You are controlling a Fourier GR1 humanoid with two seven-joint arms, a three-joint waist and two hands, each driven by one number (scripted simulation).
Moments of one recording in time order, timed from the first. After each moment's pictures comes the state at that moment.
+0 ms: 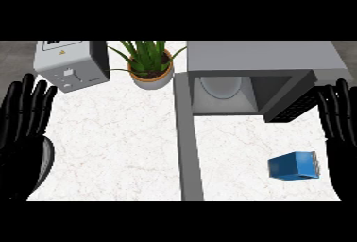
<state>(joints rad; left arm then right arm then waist) 0.00 0.11 0.00 -2.10 0.00 -0.02 0.00 0.03 -0.10 0.00 -2.10 -0.02 0.02 -0.03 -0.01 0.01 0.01</state>
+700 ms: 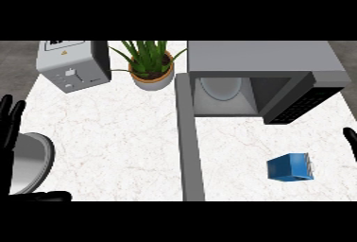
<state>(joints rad) 0.10 0.12 0.16 -2.13 0.17 -0.05 0.07 0.23 -0.16 -0.06 -2.38 -0.29 0.18 0.13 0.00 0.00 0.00</state>
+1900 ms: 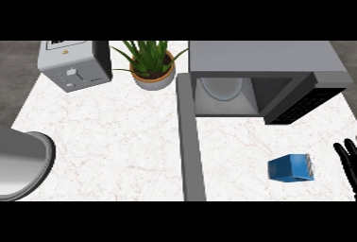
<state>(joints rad) 0.37 0.11 0.39 -2.33 0.43 -0.26 0.10 0.39 -0.06 -0.17 -2.18 -0.17 0.32 -0.05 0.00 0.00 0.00</state>
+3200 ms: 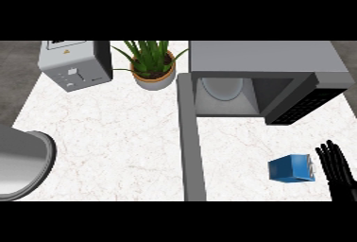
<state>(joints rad) 0.41 0.05 0.54 -2.33 0.52 -0.40 0.14 0.19 -0.14 -0.34 -1.34 0.02 0.36 -0.59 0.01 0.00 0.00</state>
